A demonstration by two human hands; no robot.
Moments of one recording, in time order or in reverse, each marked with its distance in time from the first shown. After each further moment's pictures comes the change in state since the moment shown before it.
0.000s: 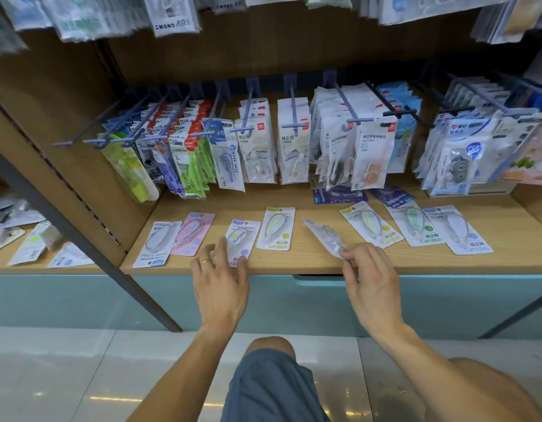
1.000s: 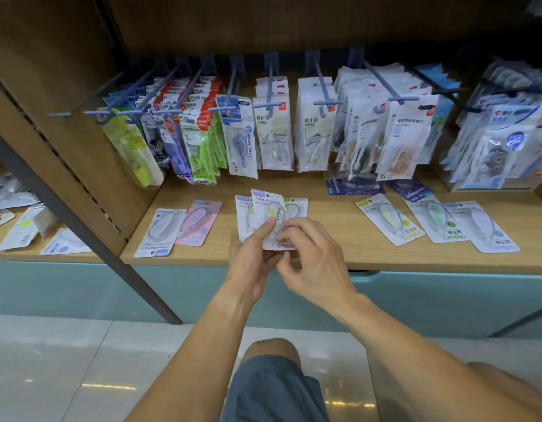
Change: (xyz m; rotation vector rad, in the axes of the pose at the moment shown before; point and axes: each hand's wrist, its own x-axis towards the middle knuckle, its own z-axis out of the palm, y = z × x) left_hand 0.036 0.042 -0.006 -1.490 -0.433 -0.733; right_hand 0.033 -0.086 0.063 0.150 -0.149 -0.215
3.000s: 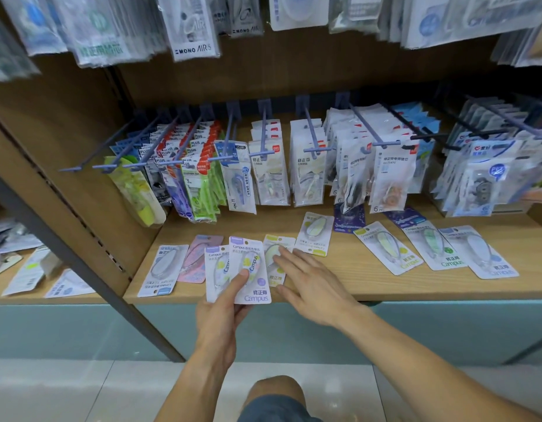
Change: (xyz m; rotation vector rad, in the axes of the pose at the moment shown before) left_hand -0.031 0.016 -0.036 0.052 0.143 0.104; right_hand 0.017 0.039 0.010 -0.203 -0.611 0.051
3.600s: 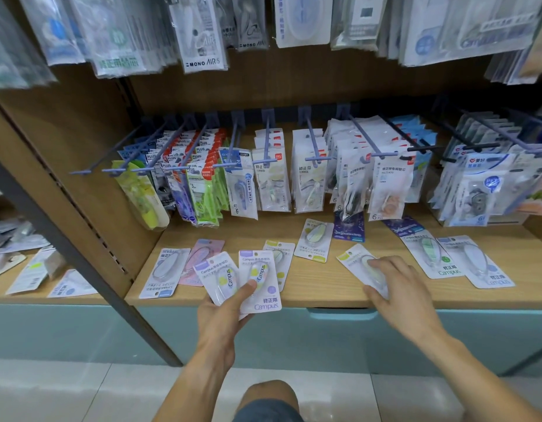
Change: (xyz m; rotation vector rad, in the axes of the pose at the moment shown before) left_hand 0.004 -0.003 -0.002 0.086 0.053 -0.026; right_hand -0.083 0.085 -0.037 -0.031 0.316 0.481
